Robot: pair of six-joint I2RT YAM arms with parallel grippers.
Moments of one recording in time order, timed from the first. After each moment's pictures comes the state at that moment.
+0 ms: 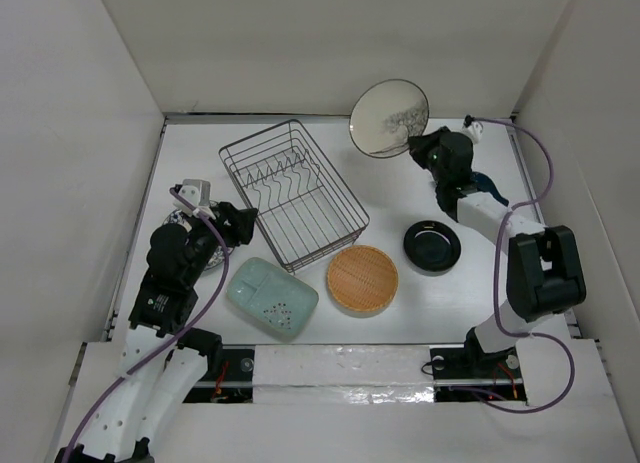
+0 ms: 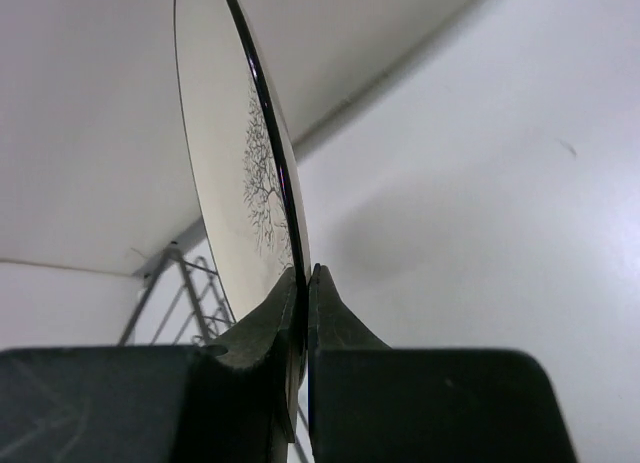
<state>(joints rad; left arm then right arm) -0.29 0.55 0.66 -0.22 0.08 -0.31 0.23 1.62 1.02 0.42 0.16 0.89</state>
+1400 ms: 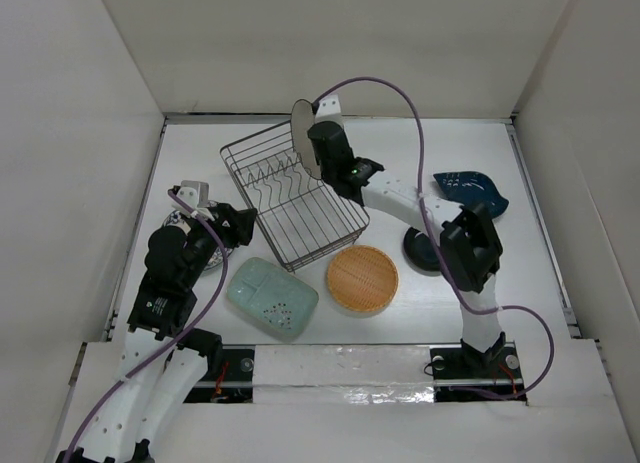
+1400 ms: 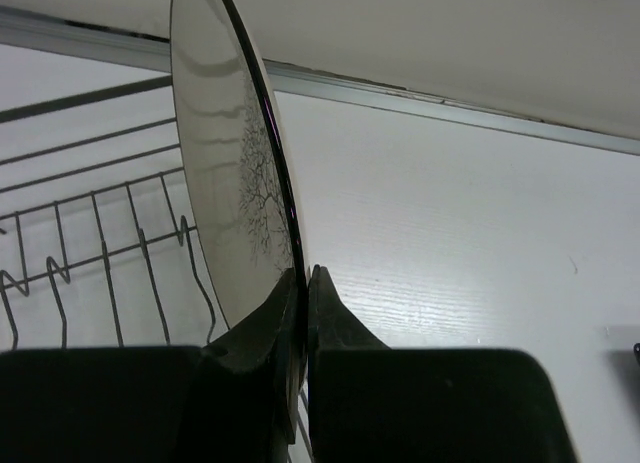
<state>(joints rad) -0.29 0.53 0.66 -0.22 0.09 -0.31 0.76 2.01 1.77 -0.07 0.67 0.10</state>
